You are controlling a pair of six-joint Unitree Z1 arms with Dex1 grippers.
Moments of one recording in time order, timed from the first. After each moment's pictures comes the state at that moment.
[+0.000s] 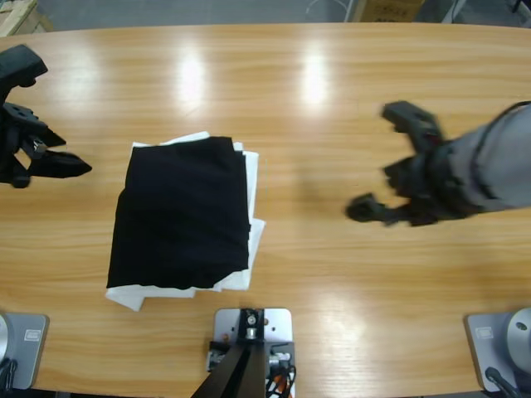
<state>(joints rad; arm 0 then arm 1) -0.85 1.42 -1.17 0.89 0.14 -0.05 0.91 1.53 -1.09 0.84 0.01 0.53</state>
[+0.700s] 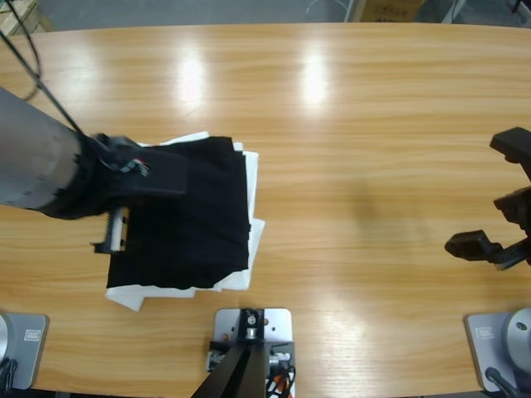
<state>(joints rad) -1.08 1.71 -1.39 1.06 0.10 0.49 0.90 1.37 -1.03 1.11 -0.09 0.56</state>
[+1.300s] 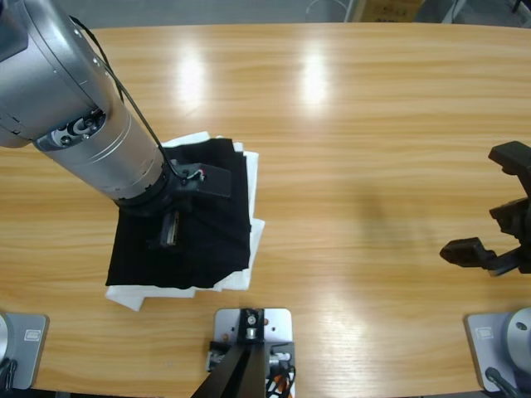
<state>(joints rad) -0.99 1.91 -1.42 1.02 -0.06 0.55 0.88 1.34 -0.95 1.03 -0.05 0.57</state>
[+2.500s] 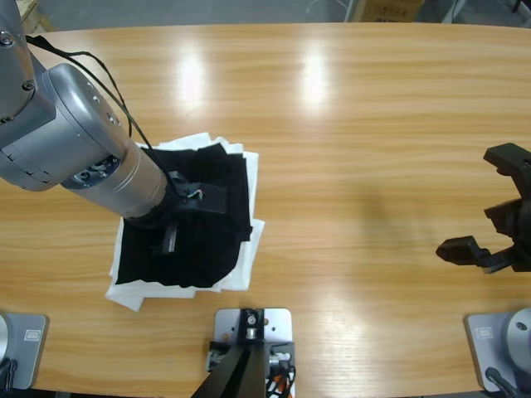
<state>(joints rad) -1.01 1.92 -1.24 0.81 0.00 0.57 0.86 1.35 -0.93 1.01 -0.05 0.57</state>
